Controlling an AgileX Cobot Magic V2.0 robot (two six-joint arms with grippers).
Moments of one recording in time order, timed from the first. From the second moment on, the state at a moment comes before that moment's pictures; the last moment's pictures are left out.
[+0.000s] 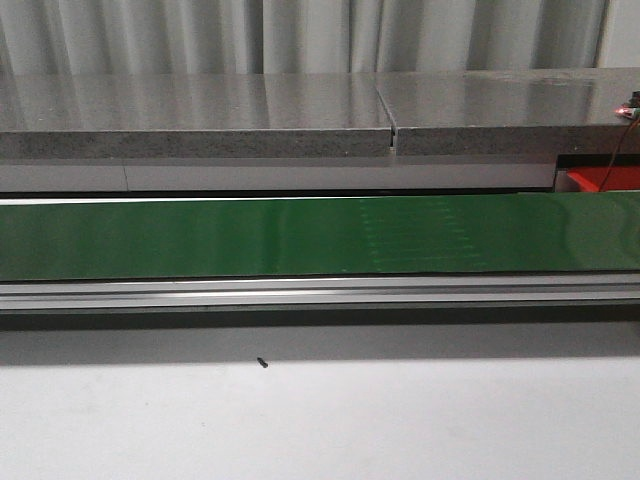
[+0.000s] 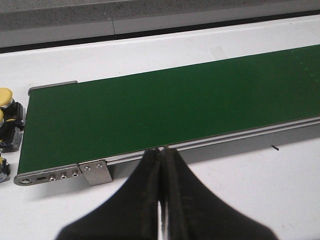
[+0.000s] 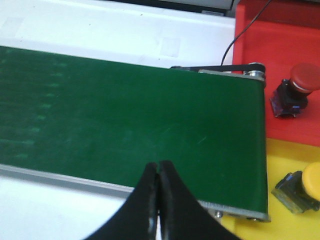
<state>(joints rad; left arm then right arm) 0.02 0.49 -0.66 -0.32 0.81 0.32 -0.12 0.95 -0.63 0.45 0.43 -0.50</state>
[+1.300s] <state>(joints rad) 0.29 1.09 -0.98 -0.23 0.68 0.12 -0.11 0.55 -0.47 0.47 0.41 -0.50</state>
